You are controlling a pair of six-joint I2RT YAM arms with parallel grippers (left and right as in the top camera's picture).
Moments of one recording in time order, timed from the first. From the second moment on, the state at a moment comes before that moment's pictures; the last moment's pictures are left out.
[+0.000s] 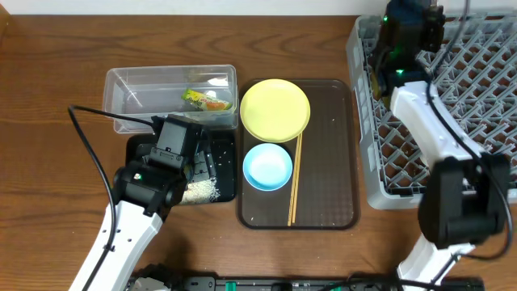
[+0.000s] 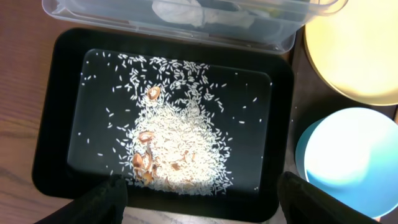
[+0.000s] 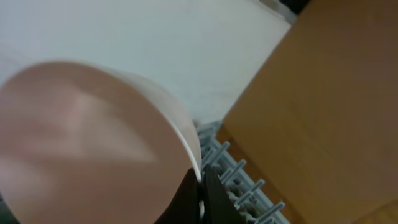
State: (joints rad) left arm -0.34 1.12 0.98 -0.96 -0.22 -0.51; right arm 0.15 1.93 1.46 0.28 0.94 -0.28
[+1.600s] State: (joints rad) left arm -0.33 1.12 0.98 -1.04 -0.29 -0.55; right arm 0.31 1.73 1.46 -0.76 0.05 0.11
